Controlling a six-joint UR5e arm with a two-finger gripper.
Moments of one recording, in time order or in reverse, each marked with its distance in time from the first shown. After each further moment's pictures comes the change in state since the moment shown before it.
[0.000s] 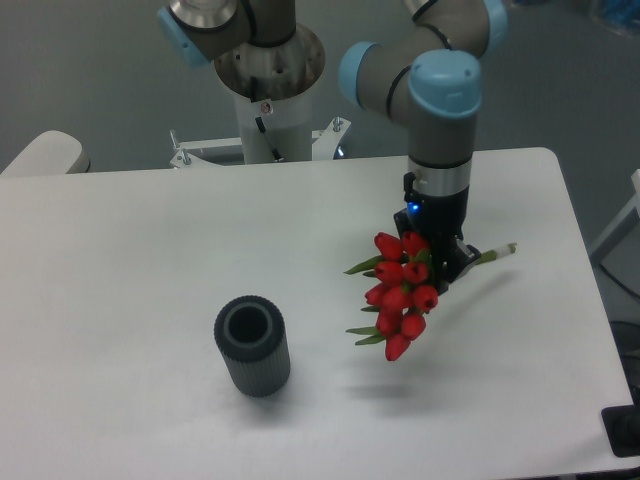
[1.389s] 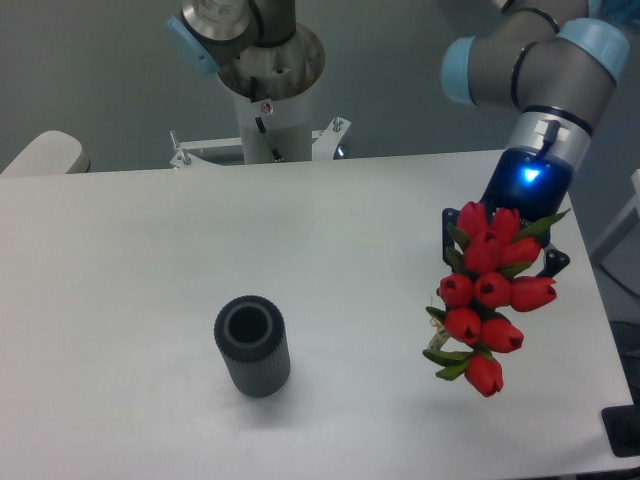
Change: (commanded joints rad) arm 0.181 -0.084 0.304 0.003 -0.916 -0.428
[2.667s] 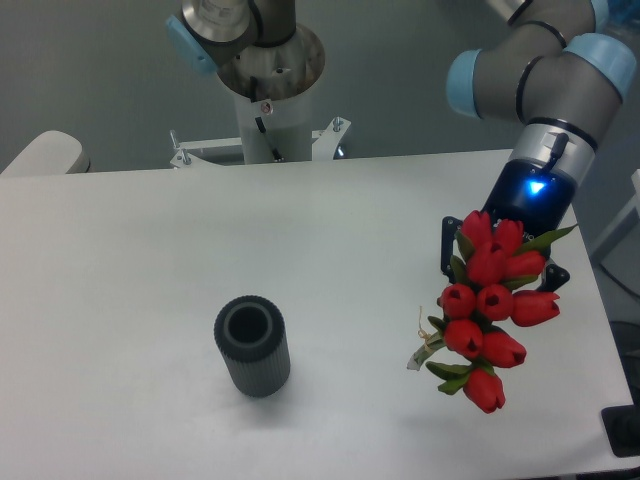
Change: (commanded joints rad) arm -0.011 -0.090 0.106 0.000 -0.196 -0.133
